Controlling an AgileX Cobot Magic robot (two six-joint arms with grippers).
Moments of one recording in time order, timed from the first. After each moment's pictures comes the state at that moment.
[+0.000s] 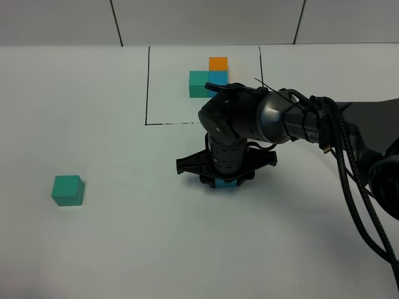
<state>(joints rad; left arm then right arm) 0.00 0.00 -0.51 -0.08 1.04 0.06 0.78 2.19 -1.48 -0.17 0.83 0.75</state>
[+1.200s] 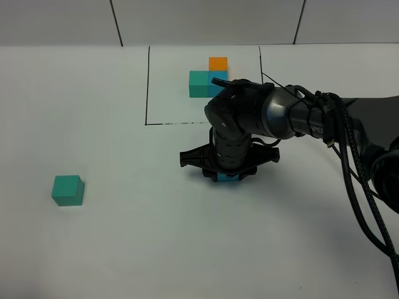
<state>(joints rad) 0.00 0.00 -0.51 -0.08 1.04 0.06 0.75 2.19 -1.49 -0.18 0.79 0.76</state>
